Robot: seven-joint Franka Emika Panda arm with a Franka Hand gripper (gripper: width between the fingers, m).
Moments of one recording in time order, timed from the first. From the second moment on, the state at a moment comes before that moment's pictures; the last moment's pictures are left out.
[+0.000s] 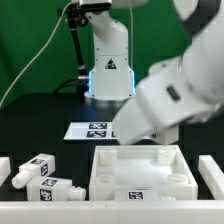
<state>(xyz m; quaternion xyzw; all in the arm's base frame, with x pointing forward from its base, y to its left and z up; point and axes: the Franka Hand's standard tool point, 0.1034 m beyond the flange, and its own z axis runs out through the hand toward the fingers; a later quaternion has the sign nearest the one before) 0.595 0.091 0.103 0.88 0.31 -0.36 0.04</state>
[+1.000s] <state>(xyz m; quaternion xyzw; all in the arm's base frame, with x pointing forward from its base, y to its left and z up) 0.626 0.088 0.116 0.97 0.24 0.00 -0.03</state>
